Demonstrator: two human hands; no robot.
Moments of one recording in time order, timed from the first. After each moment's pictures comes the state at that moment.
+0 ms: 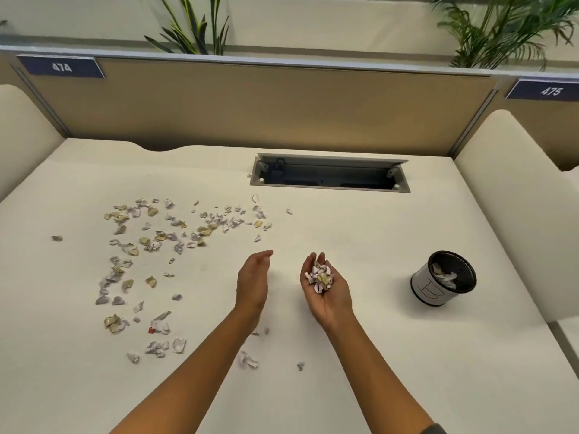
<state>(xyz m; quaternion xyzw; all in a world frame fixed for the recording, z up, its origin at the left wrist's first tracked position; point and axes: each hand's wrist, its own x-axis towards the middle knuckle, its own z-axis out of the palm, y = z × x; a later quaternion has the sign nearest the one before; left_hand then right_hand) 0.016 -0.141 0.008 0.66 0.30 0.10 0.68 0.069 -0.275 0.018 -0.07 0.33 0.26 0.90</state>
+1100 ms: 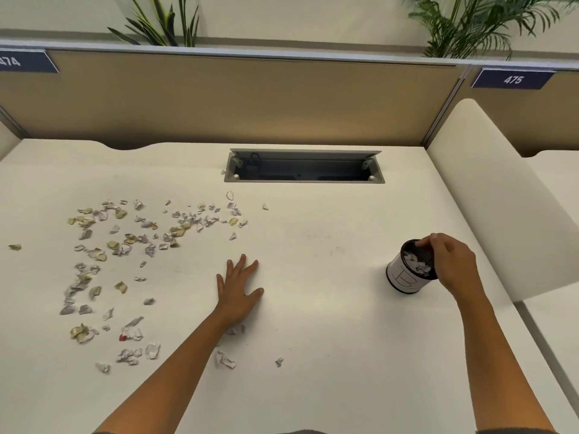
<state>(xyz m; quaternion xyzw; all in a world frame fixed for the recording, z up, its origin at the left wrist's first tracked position) 0.017 -0.123 -0.060 0.91 0.15 -0.06 0.39 0.152 -0.508 0.056 -0.88 0.08 -0.03 0.47</state>
